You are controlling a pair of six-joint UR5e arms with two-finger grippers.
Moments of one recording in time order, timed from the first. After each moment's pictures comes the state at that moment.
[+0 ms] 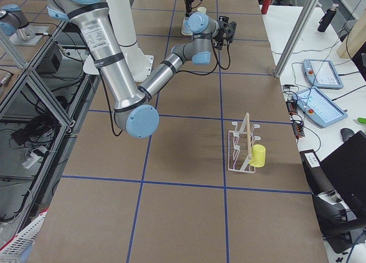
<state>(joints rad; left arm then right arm) -0.97 -1.30 -1.87 -2.02 -2.30 -1.02 0.90 -1.13 1.89 -0.71 1.93 1.77</state>
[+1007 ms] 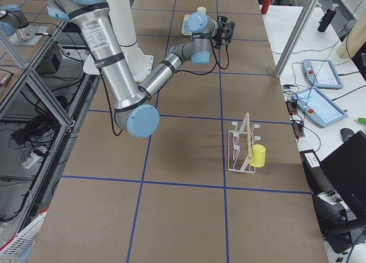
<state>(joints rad) -1.41 -1.28 -2.22 -1.33 -2.31 -0.45 0.88 -1.13 1.89 -0.71 1.93 1.77</state>
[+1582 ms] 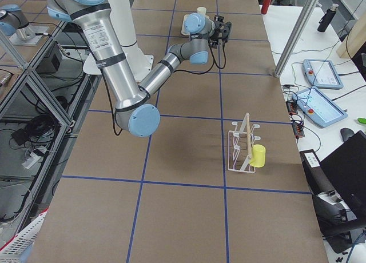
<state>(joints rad) -1.43 -1.72 -2.19 -1.08 -2.50 -0.70 0.84 -1.12 1.89 -0.70 1.92 1.80</state>
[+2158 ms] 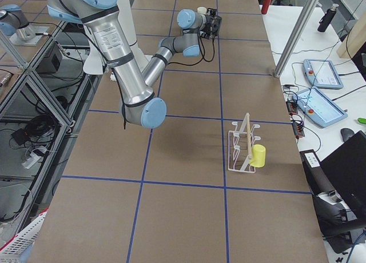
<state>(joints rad) -1.39 -1.77 -1.97 -1.83 -2.65 -1.35 0.63 -1.02 1.89 -0.69 1.65 1.92</state>
